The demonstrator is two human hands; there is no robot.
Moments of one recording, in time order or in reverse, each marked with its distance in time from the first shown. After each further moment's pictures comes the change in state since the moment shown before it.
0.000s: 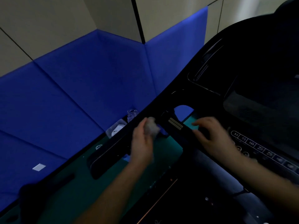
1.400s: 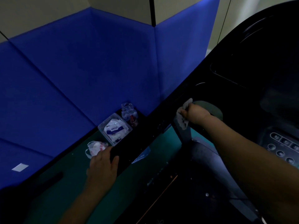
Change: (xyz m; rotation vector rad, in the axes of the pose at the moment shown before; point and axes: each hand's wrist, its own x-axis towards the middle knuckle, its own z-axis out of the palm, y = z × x) left_hand 0.015 -0.163 -0.129 0.612 -0.088 -0.168; right_hand 0.167 -0.005 0.127 -0.457 -0.387 0.372
